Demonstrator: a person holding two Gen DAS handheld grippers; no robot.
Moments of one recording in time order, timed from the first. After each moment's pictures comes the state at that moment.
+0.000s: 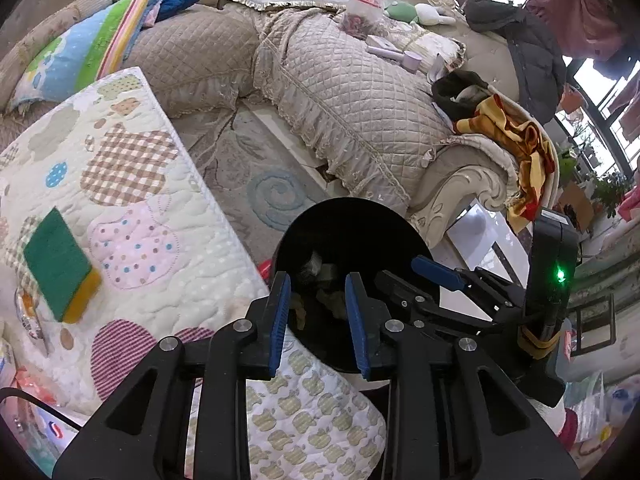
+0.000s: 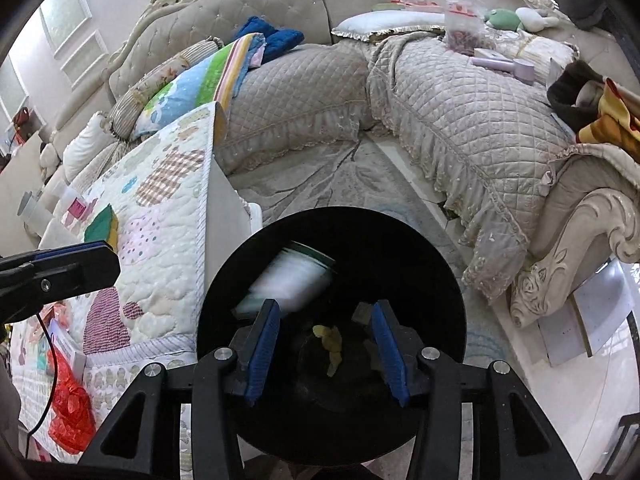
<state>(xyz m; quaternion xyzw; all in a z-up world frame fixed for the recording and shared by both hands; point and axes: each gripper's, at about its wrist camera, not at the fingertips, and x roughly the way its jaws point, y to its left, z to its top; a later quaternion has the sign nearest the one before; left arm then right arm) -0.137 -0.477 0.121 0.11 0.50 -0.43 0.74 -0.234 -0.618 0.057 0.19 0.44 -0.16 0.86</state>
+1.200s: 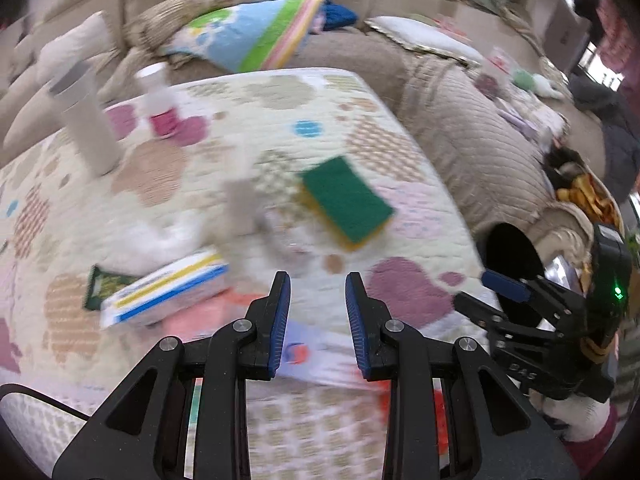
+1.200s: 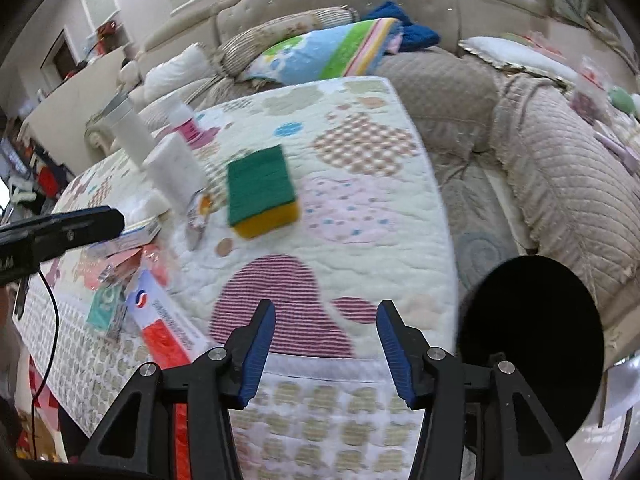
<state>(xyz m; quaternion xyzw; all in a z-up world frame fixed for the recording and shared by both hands) -0.070 -0.230 0.129 0.05 0.49 -0.25 0.83 -0.149 -0.438 0.076 0.08 0.47 0.00 0.88</state>
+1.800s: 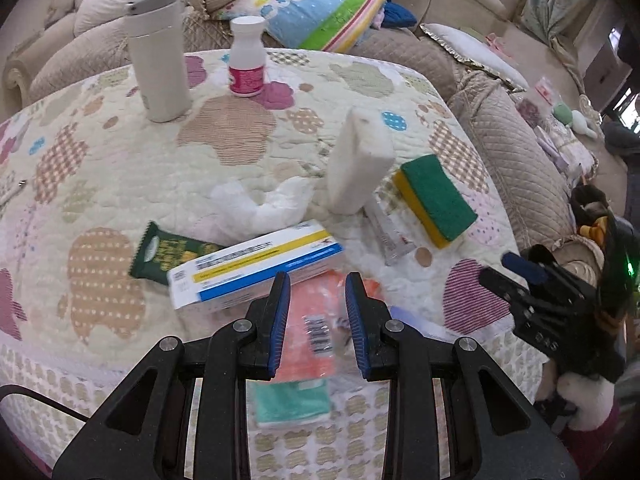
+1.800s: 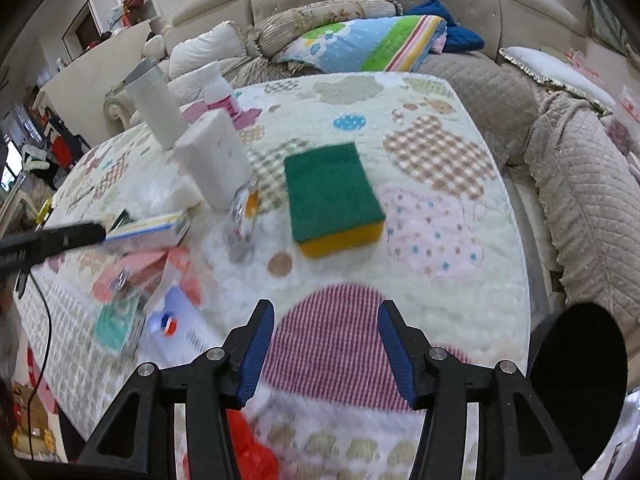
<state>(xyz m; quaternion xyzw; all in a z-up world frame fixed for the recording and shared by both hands) -0.042 -0.165 0.102 -0.01 0.53 -0.20 0.83 -0.092 -0.397 0.067 0.06 0.48 0.02 0.87</state>
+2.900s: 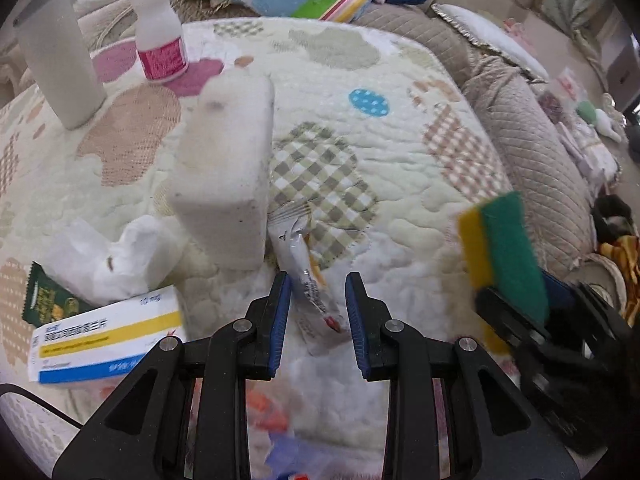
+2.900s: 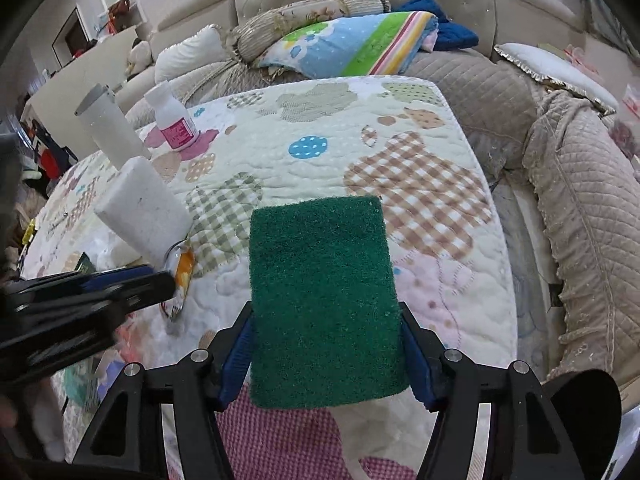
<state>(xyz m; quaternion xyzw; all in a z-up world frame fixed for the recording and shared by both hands) 0.014 -0.278 0.044 0.00 0.56 -0.17 0.81 -0.046 -0.444 0.056 0.07 0.48 0.02 0.87</state>
